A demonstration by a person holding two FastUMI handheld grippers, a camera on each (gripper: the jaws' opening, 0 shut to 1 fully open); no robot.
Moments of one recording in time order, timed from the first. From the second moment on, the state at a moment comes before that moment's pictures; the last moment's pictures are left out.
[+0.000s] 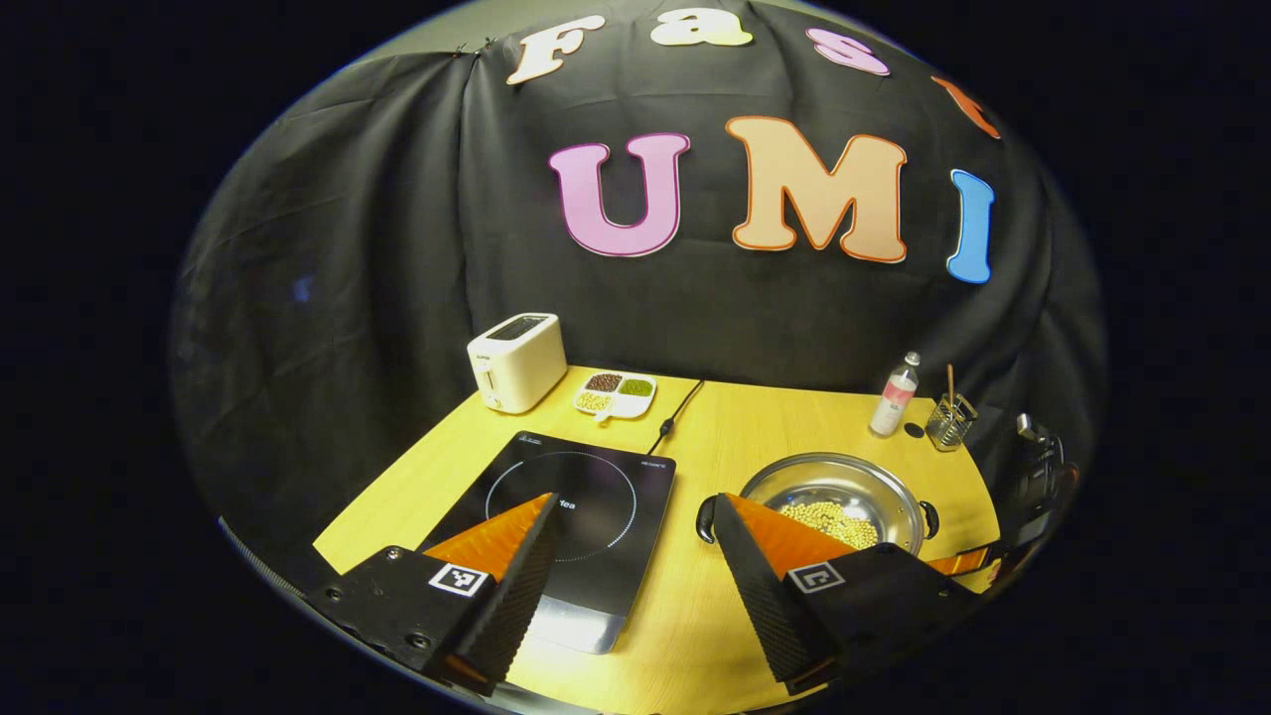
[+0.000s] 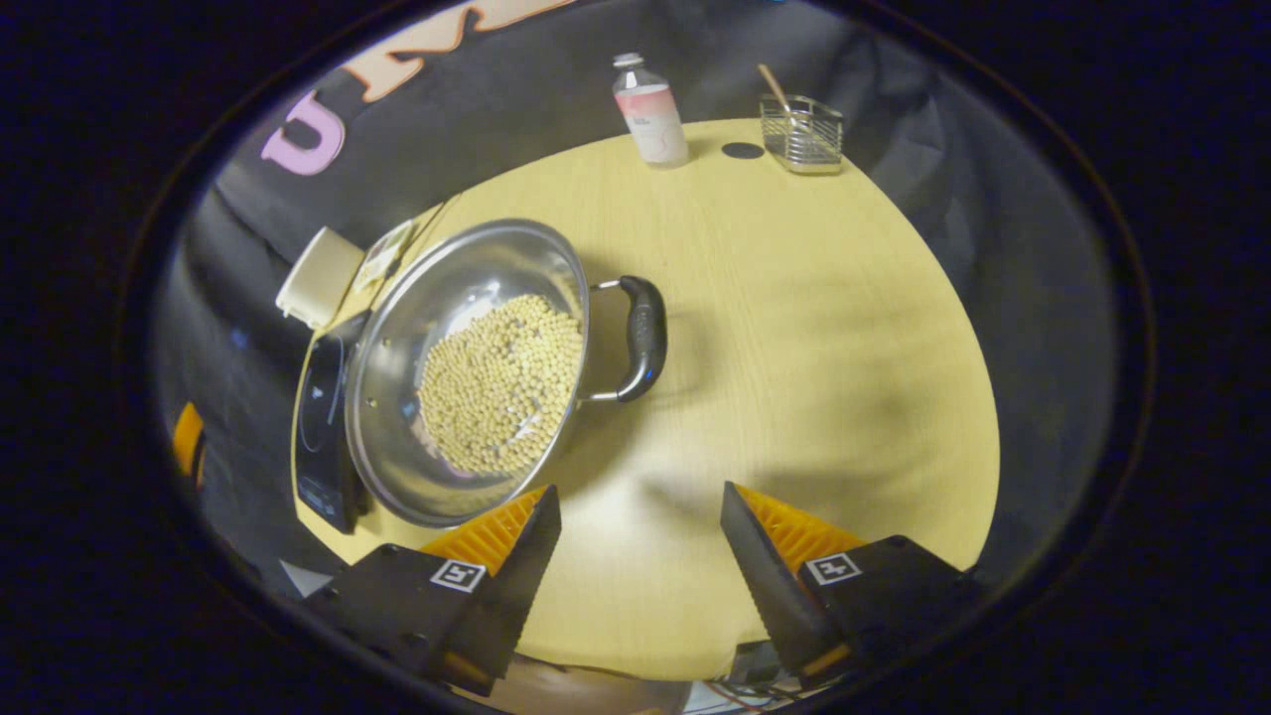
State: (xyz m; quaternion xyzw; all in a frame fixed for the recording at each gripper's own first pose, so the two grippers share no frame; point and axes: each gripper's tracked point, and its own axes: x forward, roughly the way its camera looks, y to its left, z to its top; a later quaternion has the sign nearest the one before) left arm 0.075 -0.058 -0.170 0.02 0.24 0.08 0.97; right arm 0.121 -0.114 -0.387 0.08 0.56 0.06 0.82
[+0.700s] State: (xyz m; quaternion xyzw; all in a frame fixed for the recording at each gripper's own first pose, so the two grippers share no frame) left arm 0.152 -0.104 -0.245 -0.06 0.33 0.00 0.94; right arm 0.188 -0.093 -0.362 0.20 0.54 0.06 0.82
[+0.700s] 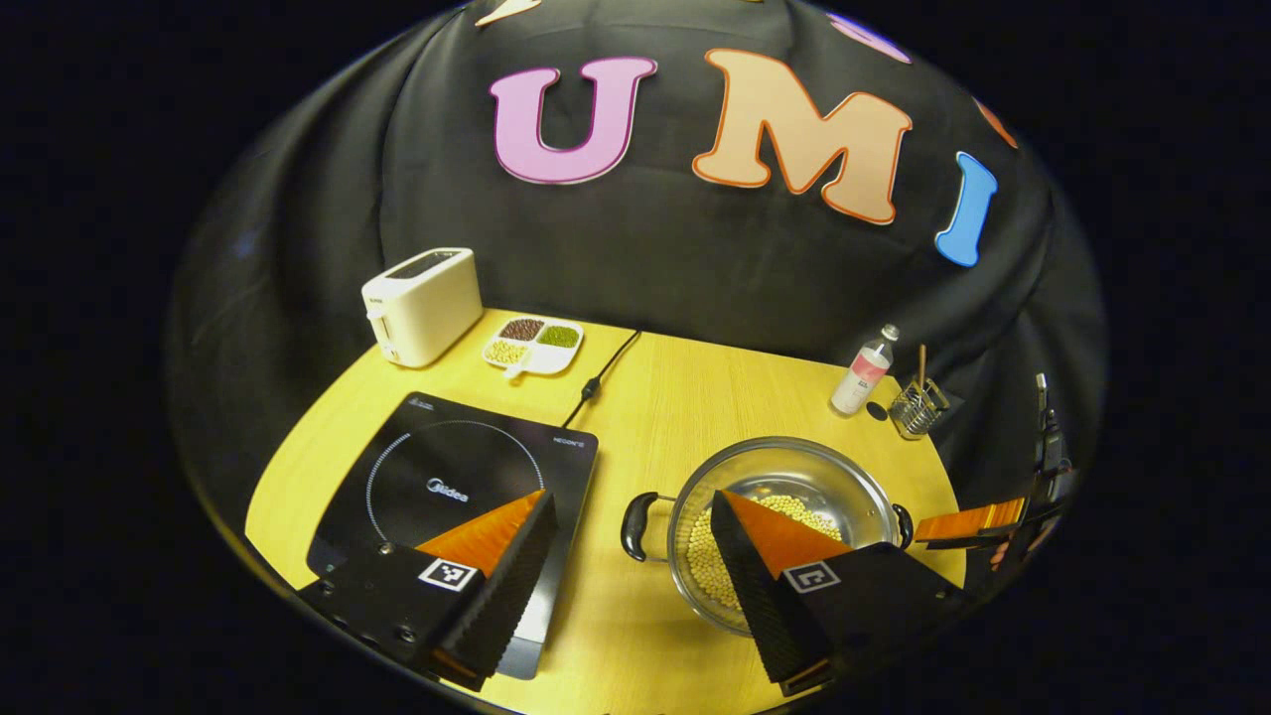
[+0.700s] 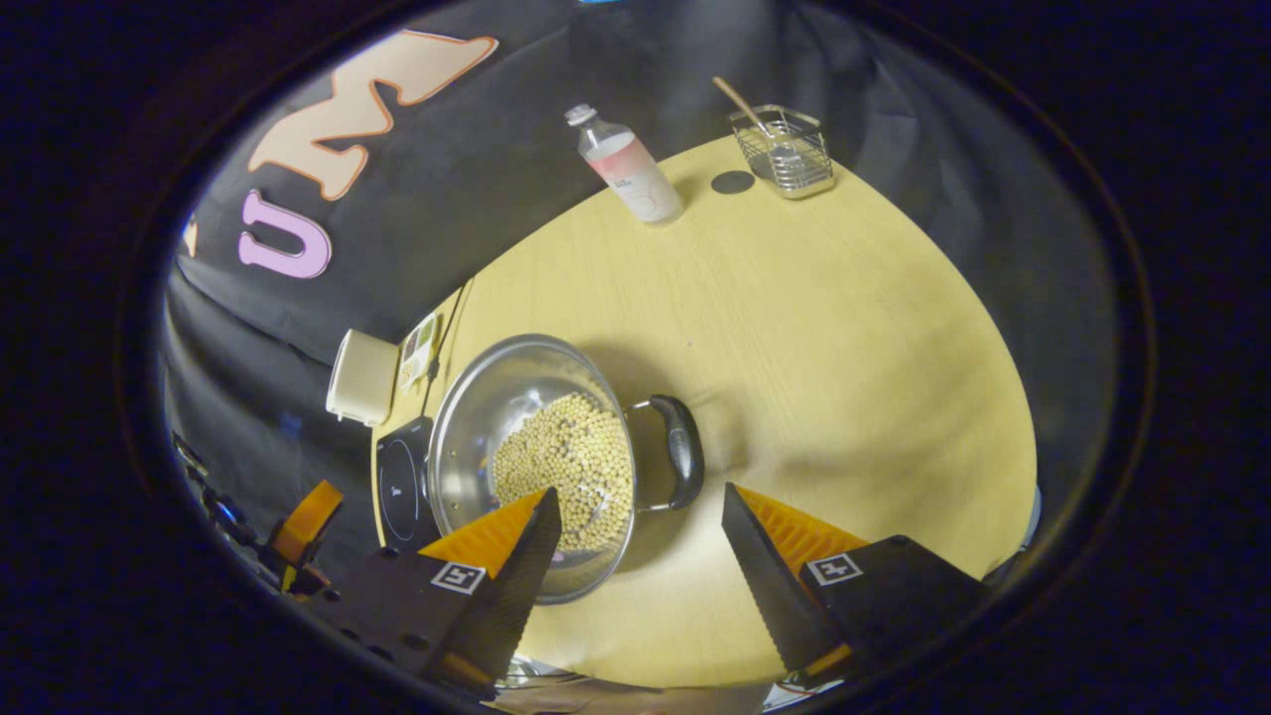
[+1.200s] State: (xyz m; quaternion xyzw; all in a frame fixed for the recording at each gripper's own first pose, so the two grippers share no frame) left arm 0.176 -0.105 -0.331 -0.08 0.45 -0.02 0.89; right arm 0.211 -0.084 -0.420 0.21 0.59 0.05 0.78
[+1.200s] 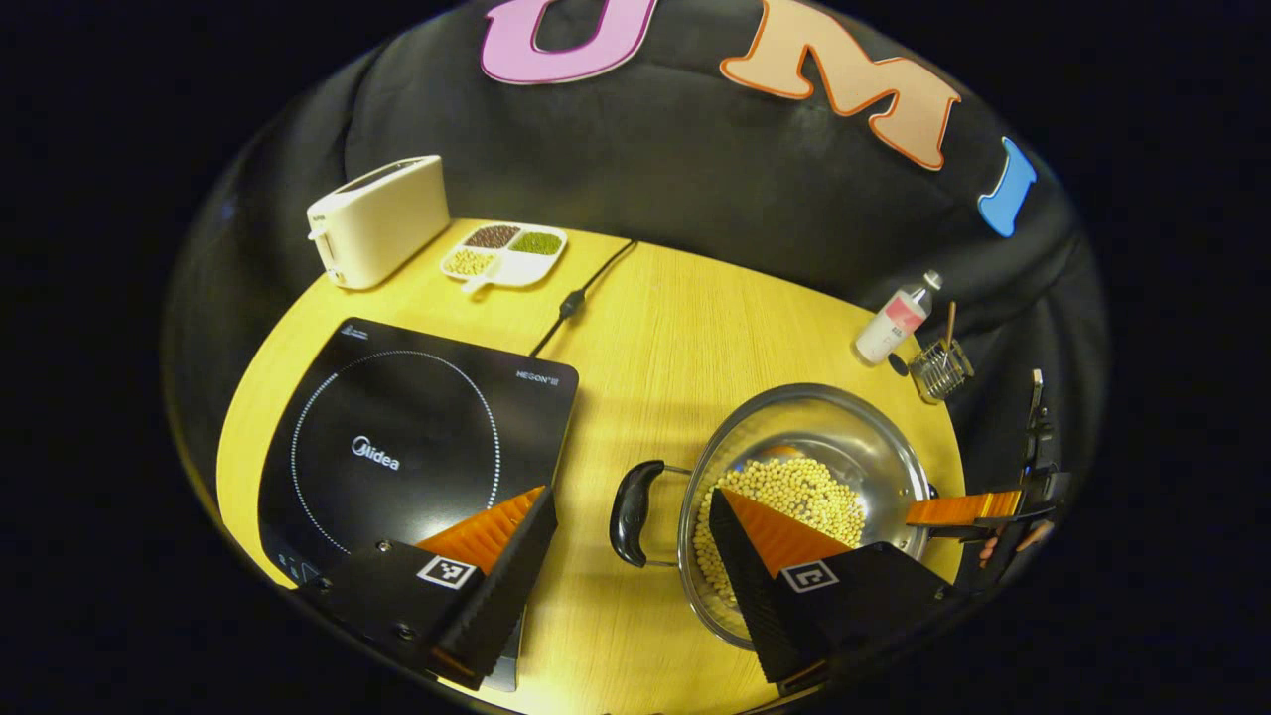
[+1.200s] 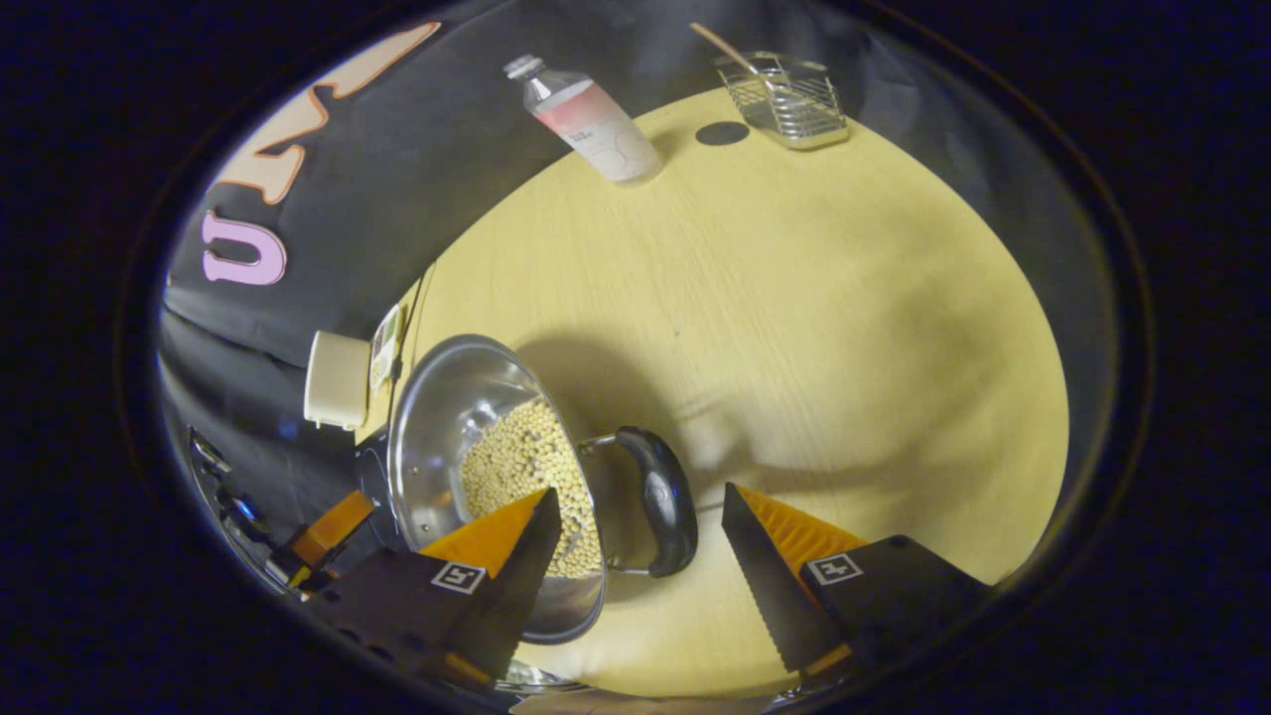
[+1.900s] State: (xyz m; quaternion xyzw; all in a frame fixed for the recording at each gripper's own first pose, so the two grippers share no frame) left arm 0.177 -0.120 -0.390 -0.05 0.54 -0.05 0.84; right arm 0.219 -0.071 -0.450 0.22 0.61 0.08 0.76
